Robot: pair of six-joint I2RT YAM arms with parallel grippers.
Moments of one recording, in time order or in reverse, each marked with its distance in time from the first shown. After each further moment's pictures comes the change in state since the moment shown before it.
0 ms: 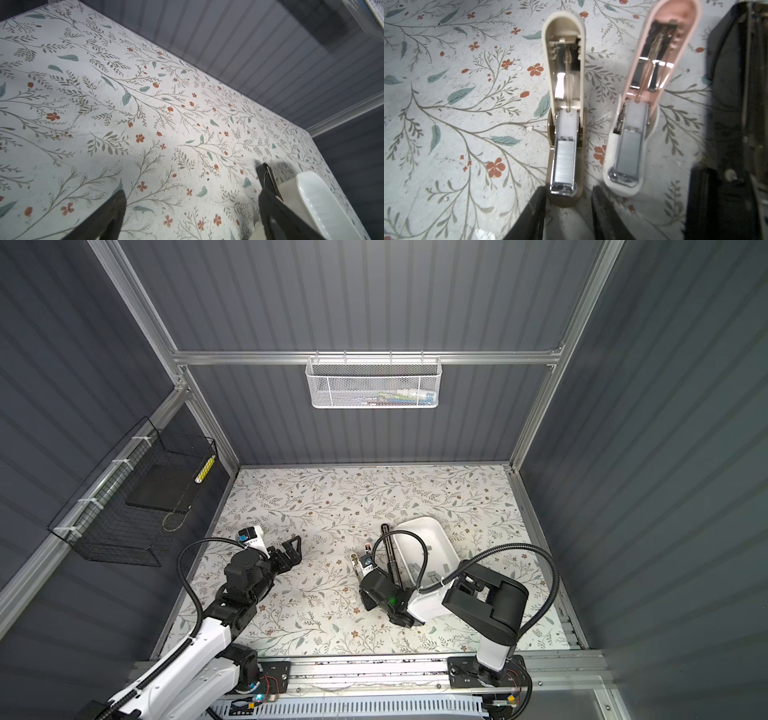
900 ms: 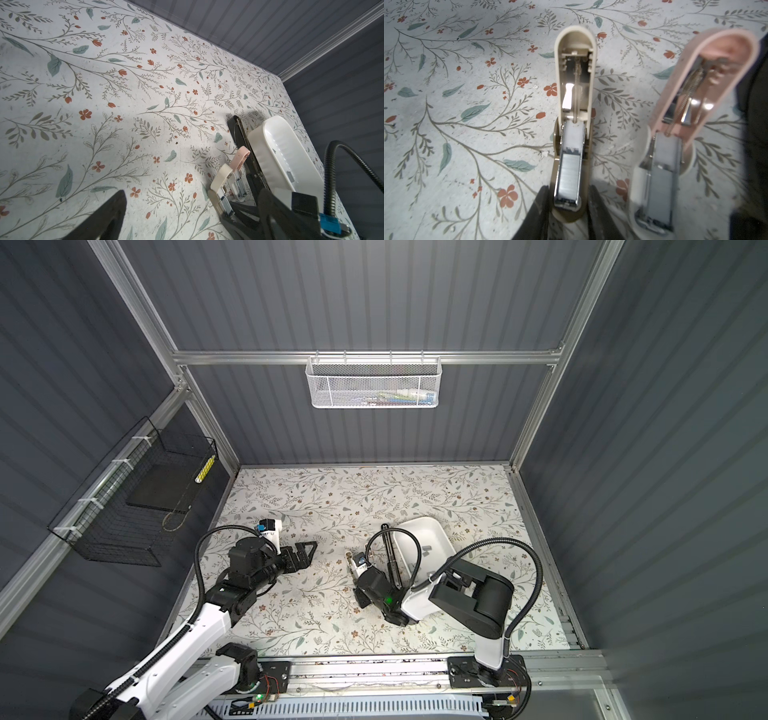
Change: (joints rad) left arm 0.000 0.124 0.145 -0.169 0.265 0.065; right arm 0.000 0.087 0.032 0.121 -0.021 -0.040
